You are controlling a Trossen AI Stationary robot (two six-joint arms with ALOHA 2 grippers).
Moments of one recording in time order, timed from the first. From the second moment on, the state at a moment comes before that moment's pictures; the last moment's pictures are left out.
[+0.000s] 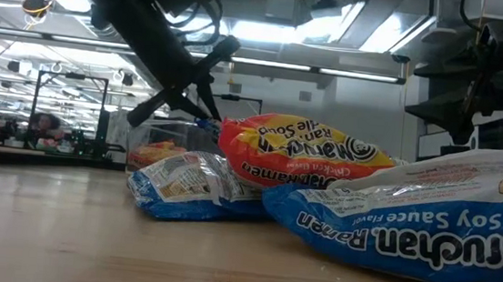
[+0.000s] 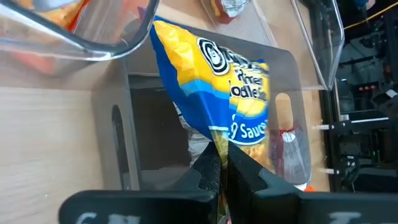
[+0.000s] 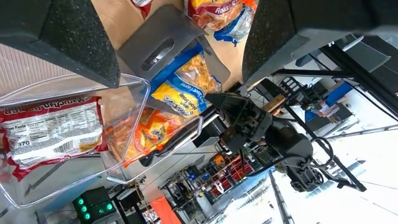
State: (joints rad) left arm 0.03 1.50 0.75 0.06 -0.39 -1.45; right arm -0.26 0.04 0.01 0.01 0.02 0.62
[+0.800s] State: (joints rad) left arm 0.07 1.39 0.75 0.05 -0.27 -1.29; right arm -0.26 0.04 0.01 0.01 0.02 0.62
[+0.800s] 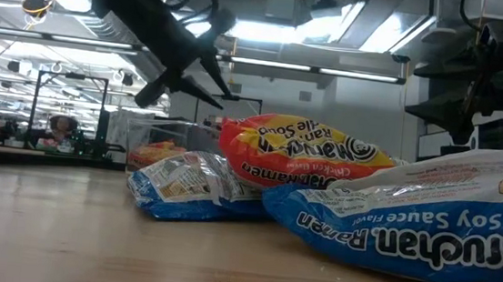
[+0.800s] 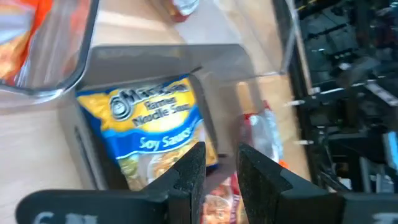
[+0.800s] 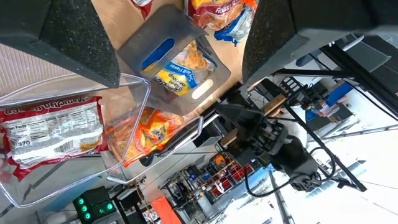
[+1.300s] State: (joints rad) left arm -0.12 1.38 0.75 0.01 0.00 -0.96; right arm -0.26 0.04 0.01 0.01 0.02 0.62
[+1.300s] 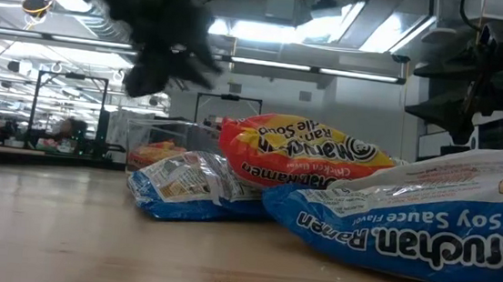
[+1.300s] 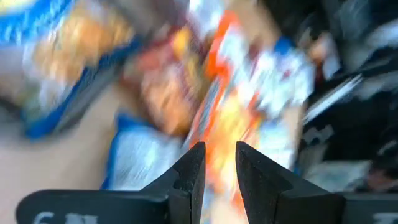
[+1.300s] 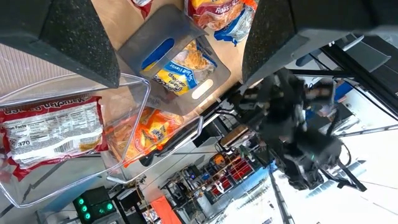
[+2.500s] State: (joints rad) left arm -0.13 1.58 0.75 -0.08 0.03 -0.69; right arm -0.26 0.04 0.01 0.01 0.02 0.62
